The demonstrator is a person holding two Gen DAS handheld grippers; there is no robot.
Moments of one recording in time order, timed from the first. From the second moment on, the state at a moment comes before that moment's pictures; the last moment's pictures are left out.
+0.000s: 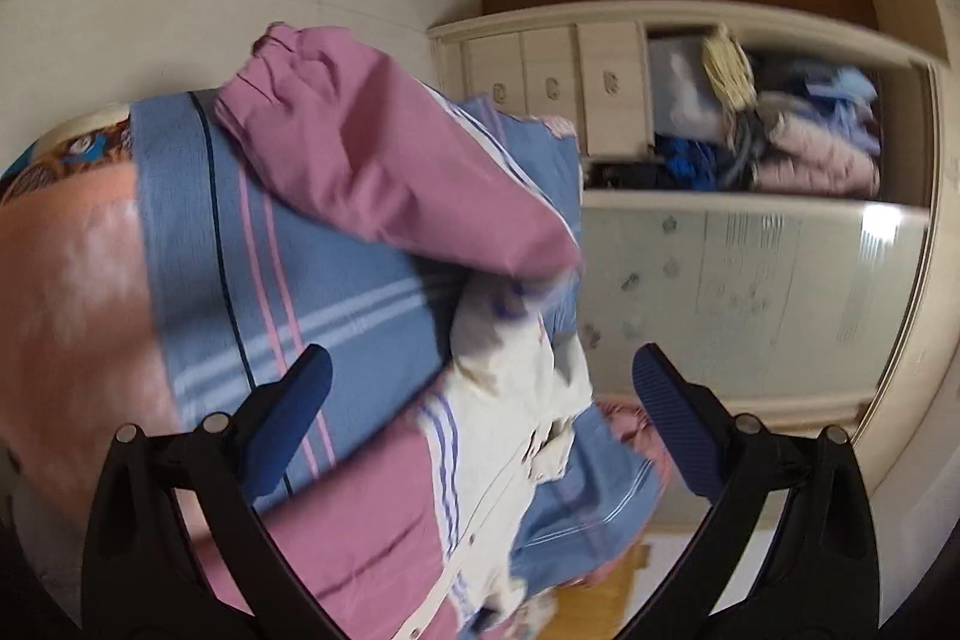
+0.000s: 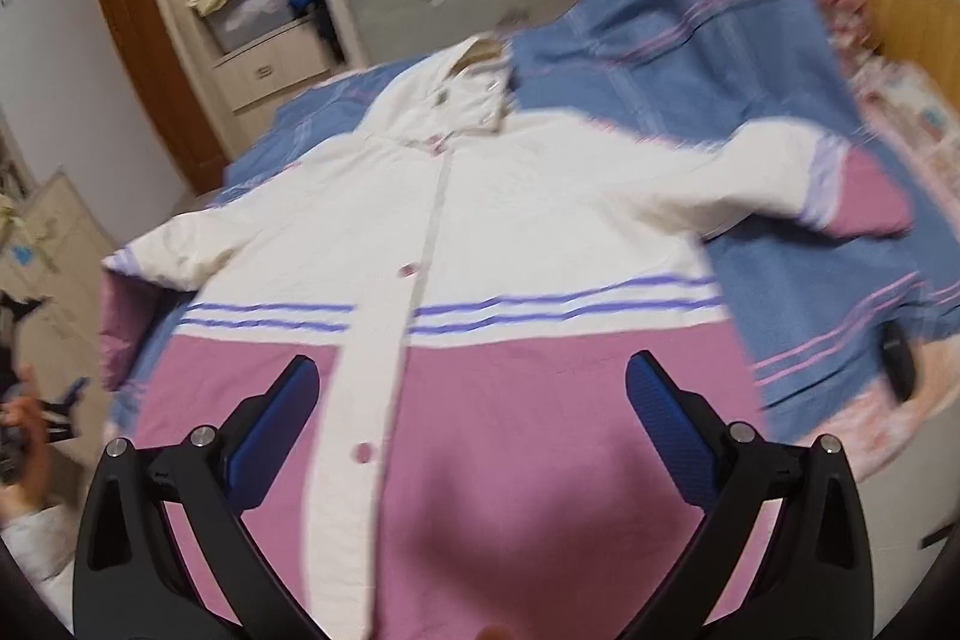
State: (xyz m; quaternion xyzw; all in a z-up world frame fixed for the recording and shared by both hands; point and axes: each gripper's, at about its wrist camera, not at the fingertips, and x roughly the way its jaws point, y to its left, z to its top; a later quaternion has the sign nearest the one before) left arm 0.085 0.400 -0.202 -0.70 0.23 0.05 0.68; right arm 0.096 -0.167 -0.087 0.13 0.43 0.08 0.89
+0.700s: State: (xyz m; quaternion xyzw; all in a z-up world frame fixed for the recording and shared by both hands) left arm 0.135 0.477 -0.205 -0.59 0.13 0.17 0.78; right arm 0.234 0.073 -0.110 0.00 0.45 0.29 0.84
